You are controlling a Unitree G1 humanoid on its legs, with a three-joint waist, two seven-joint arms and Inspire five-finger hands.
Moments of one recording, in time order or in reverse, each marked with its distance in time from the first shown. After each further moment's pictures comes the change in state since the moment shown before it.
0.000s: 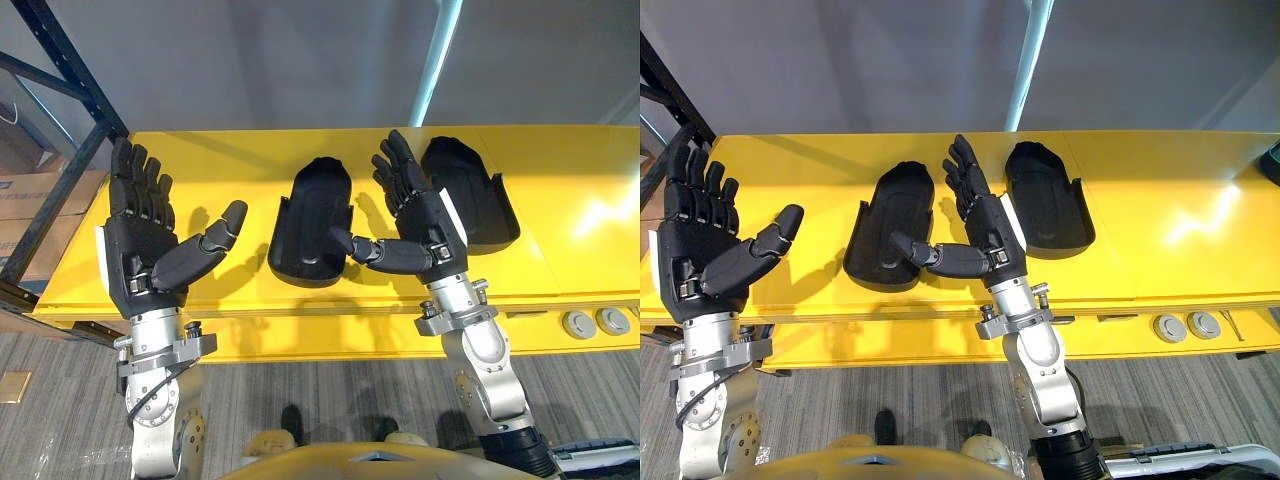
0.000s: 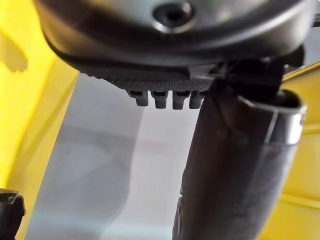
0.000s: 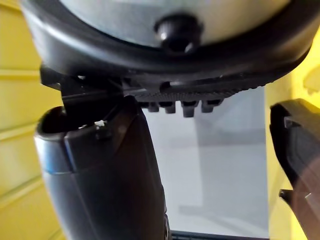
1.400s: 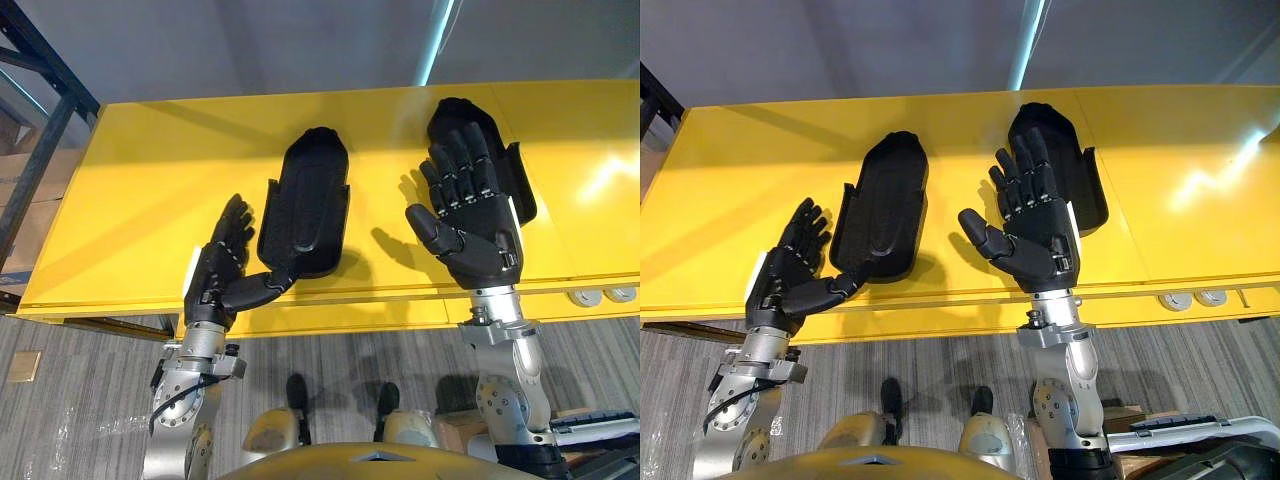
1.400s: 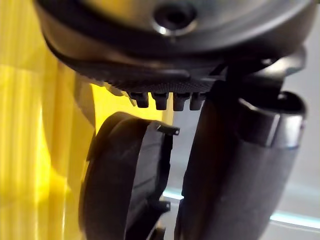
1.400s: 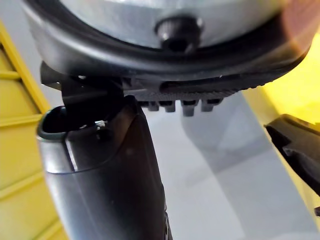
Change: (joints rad) left arm 0.049 0.065 -0.137 0.106 0.016 0.234 -0.238; right arm 0.074 0.032 -0.181 -0.017 0.448 0.000 0.206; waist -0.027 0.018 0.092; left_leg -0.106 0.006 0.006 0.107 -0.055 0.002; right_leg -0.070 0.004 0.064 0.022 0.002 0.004
